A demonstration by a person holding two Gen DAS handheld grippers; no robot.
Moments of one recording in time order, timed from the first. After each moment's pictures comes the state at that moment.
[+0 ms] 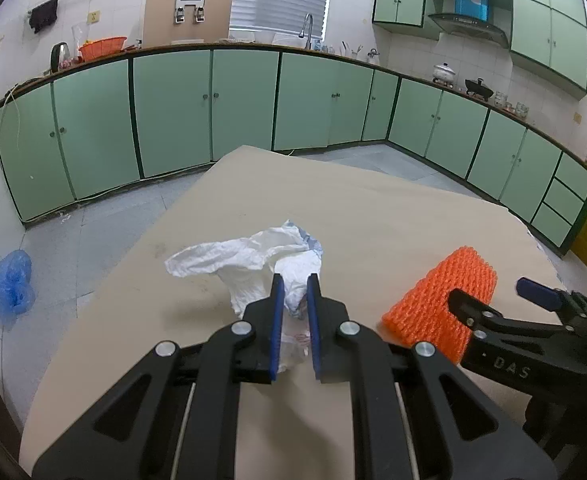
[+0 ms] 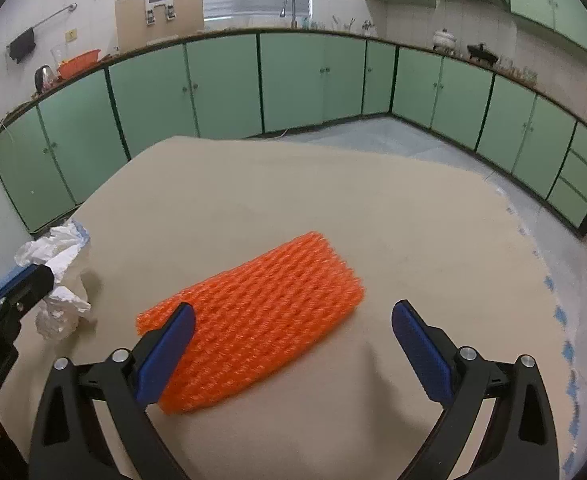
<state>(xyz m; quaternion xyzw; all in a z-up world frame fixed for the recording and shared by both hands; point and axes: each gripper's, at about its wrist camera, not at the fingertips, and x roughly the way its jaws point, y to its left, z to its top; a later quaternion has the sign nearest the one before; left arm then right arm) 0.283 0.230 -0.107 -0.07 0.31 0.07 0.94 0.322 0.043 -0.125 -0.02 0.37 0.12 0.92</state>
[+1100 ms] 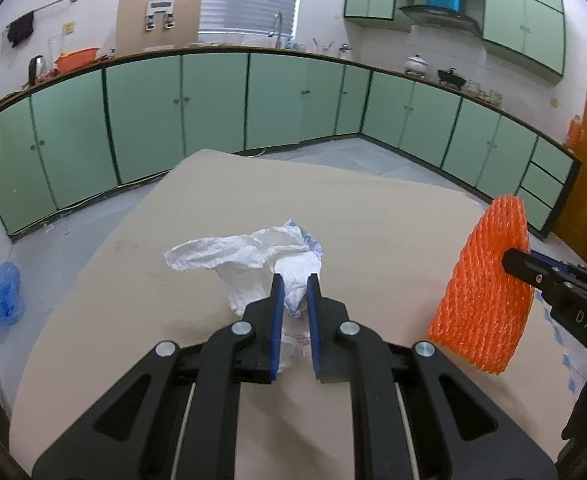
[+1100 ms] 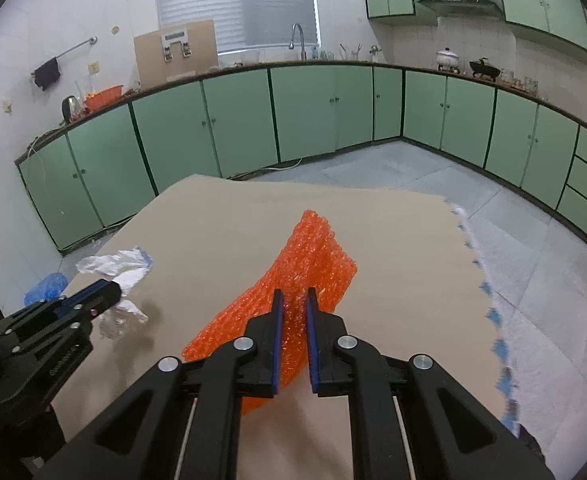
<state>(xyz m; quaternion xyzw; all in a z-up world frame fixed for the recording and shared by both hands) 0.266 0.175 -0.089 -0.06 0.32 0.02 0.95 0.261 -0.038 -0.069 0.00 0.32 0.16 0.94</state>
